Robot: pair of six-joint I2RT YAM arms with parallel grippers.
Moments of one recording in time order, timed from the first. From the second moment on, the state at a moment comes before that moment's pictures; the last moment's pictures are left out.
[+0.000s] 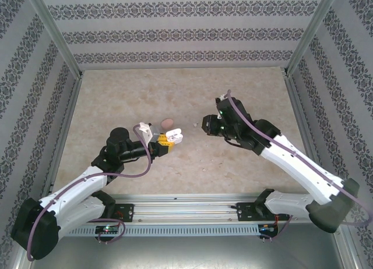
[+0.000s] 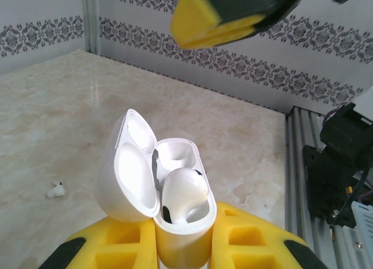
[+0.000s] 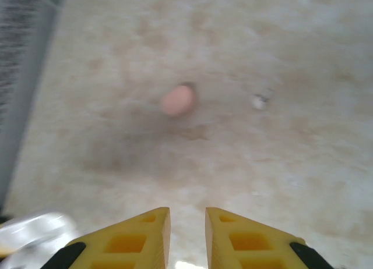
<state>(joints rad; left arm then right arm) -0.50 0.93 0.44 0.29 0.67 -0.01 0.69 1.20 1.17 -0.74 0.04 0.73</state>
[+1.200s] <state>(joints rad) -0.50 1.06 0.45 0.34 0.57 0.05 0.47 2.11 1.52 -0.74 -0.18 0.38</state>
